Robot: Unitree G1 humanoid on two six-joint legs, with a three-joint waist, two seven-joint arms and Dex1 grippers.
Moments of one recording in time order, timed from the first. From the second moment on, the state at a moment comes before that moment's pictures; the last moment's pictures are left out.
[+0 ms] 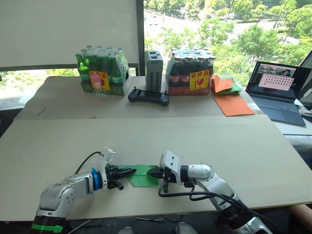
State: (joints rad) left arm -0.13 0.56 0.07 -0.19 -0.72 0.92 -0.72; right arm -0.35 -0.35 0.43 -0.04 0.06 0.28 0.88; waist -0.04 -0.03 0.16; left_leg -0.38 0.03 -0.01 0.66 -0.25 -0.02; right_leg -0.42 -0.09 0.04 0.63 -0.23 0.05
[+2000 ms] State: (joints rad) left arm -0.16 0.53 0.02 -0.24 -0.71 1.01 -0.69; right arm -0.40 -0.36 0.44 0.04 0.04 0.18 0.93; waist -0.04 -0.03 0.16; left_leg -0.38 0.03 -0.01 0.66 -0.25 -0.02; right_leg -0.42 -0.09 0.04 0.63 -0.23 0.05
